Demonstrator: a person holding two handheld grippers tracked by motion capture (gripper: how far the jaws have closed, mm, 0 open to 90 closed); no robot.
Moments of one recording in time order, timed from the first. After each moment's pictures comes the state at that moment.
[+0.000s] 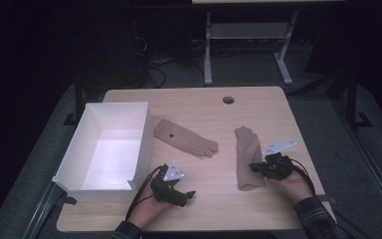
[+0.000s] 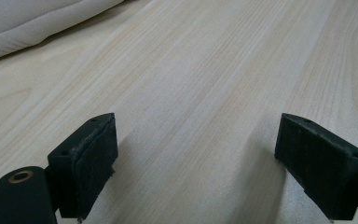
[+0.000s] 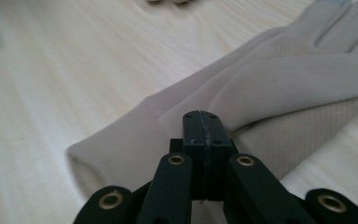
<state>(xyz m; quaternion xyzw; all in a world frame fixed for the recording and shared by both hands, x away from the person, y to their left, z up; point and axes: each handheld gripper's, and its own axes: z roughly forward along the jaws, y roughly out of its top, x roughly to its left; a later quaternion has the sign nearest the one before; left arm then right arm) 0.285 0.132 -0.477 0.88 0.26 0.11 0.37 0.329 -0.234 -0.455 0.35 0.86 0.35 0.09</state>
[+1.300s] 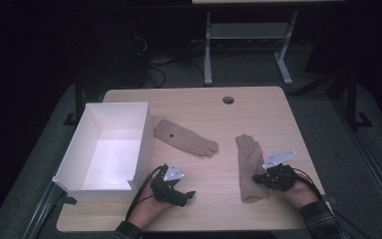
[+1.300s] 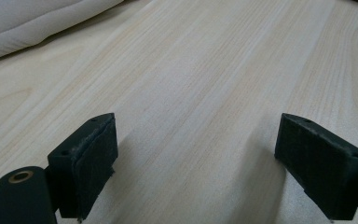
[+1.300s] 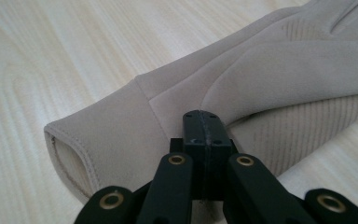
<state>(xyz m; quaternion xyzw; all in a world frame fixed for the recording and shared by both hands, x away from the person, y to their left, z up) 0.285 0.131 -0.477 0.88 0.26 0.11 0.37 0.300 -0.237 -0.461 0.30 0.90 0.32 0.08</state>
